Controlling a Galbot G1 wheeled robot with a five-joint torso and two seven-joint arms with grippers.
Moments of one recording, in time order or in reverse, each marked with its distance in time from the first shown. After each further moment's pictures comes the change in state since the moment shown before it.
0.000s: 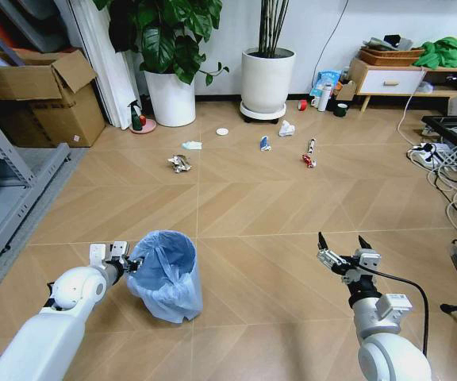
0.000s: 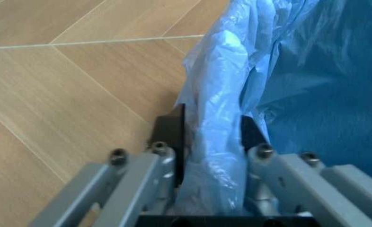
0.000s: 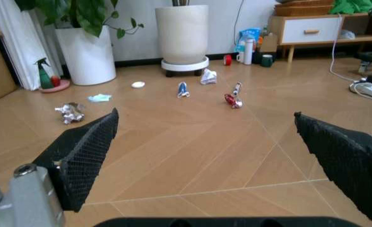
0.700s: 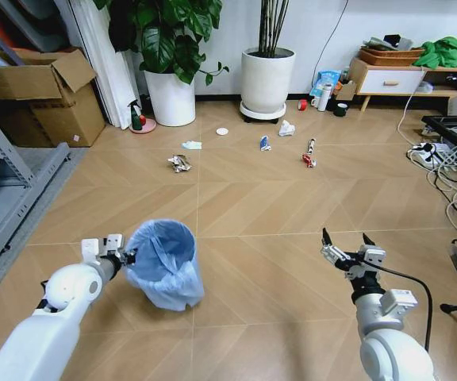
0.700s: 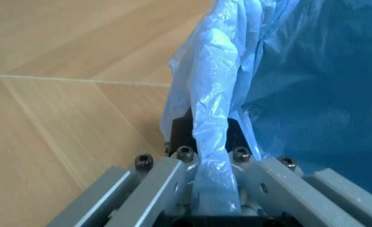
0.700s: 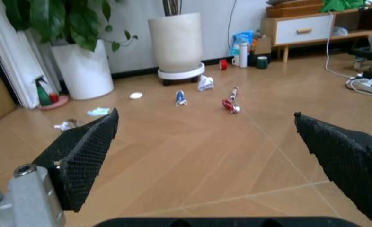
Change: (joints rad) left arm 0.084 -0.020 -0.109 -0.224 -0.141 -0.011 -0.222; right arm 0.028 -0.002 0.028 0.026 0.082 -0.031 0.017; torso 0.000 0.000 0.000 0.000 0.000
